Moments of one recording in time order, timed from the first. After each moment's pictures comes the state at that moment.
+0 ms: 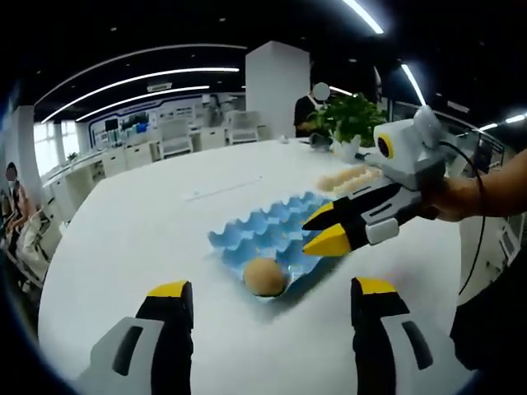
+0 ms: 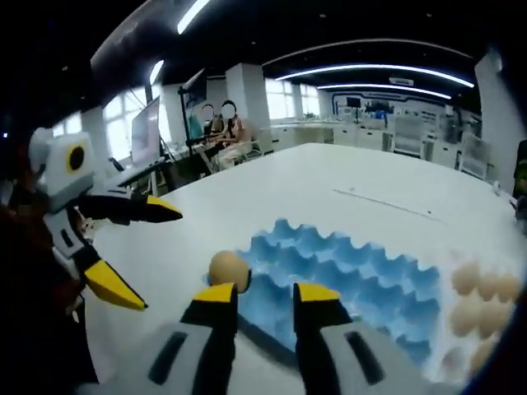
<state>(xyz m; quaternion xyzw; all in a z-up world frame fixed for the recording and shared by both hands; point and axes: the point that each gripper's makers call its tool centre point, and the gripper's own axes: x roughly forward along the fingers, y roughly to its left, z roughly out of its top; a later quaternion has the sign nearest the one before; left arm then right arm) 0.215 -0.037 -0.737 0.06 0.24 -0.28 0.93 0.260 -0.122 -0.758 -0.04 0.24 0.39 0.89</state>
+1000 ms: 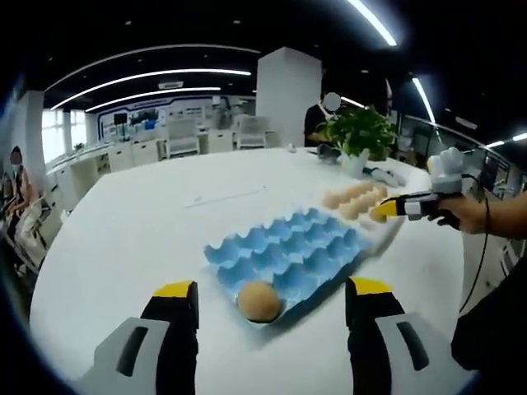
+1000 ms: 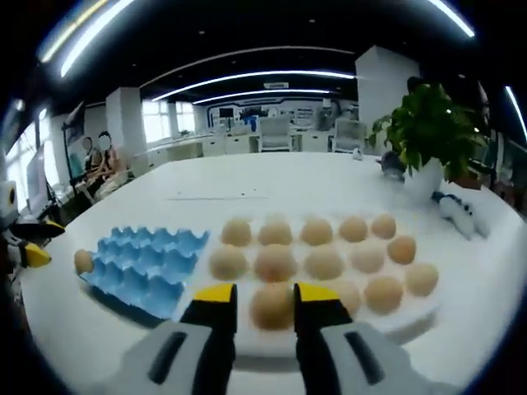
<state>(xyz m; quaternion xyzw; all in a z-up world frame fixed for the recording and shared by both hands) 0.234 -0.053 -0.729 0.03 0.23 -0.25 0.94 0.289 -0.363 -0.762 0.00 0.23 0.08 0.97</state>
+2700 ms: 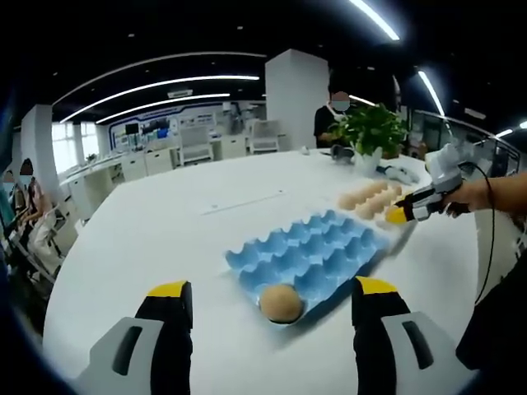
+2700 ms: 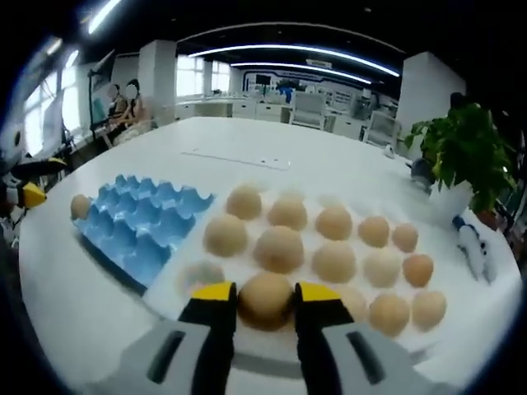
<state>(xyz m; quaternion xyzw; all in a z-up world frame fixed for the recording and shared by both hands) 0.240 -0.036 -0.724 0.05 0.21 -0.22 0.95 0.298 -0.362 -0.785 -0.09 0.29 0.15 0.94</state>
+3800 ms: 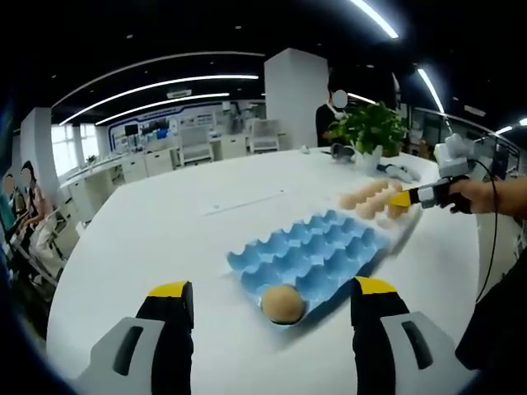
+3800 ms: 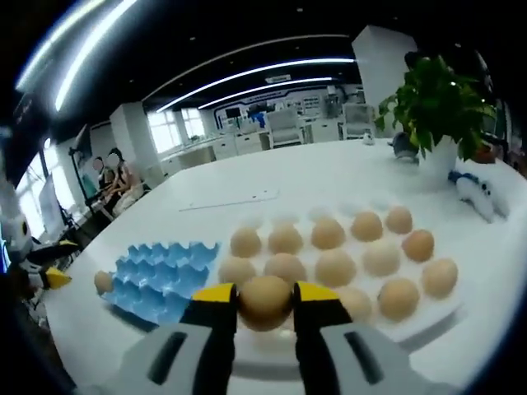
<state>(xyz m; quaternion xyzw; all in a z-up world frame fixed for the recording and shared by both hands) 0.241 -0.036 -0.721 0.06 0.21 -0.22 0.95 0.298 -0.357 -0.751 0.07 0.24 0.12 0.96</state>
